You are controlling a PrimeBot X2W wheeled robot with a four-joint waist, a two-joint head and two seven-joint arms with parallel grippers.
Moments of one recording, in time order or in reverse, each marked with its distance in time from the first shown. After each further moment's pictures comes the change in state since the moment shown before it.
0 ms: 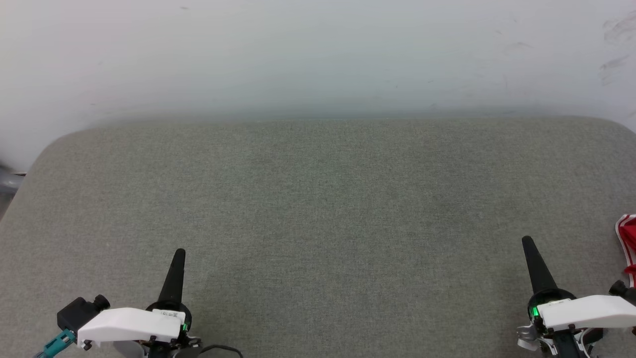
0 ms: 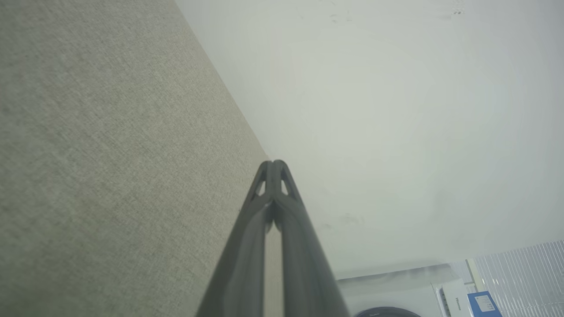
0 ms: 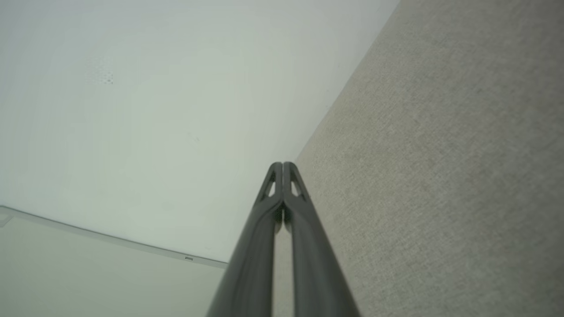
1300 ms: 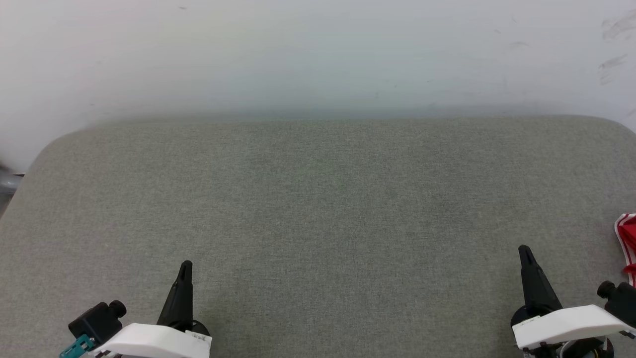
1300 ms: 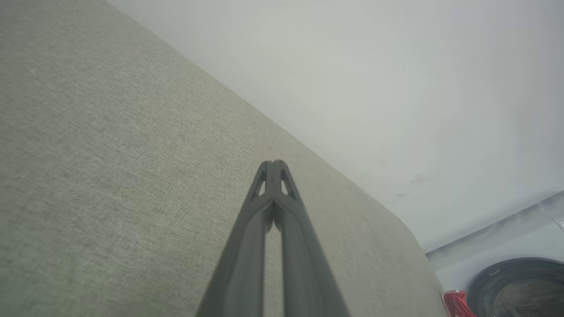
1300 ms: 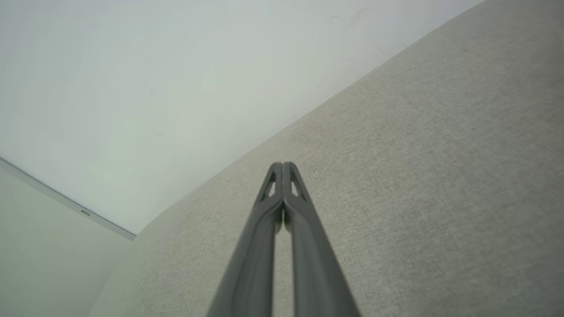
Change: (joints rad) left arm 0.067 -0.008 -0.038 -0.045 0.453 0.000 -0.111; right arm 0.049 -0.003 0.030 -0.022 -0.472 0.000 -0.117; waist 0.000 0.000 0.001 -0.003
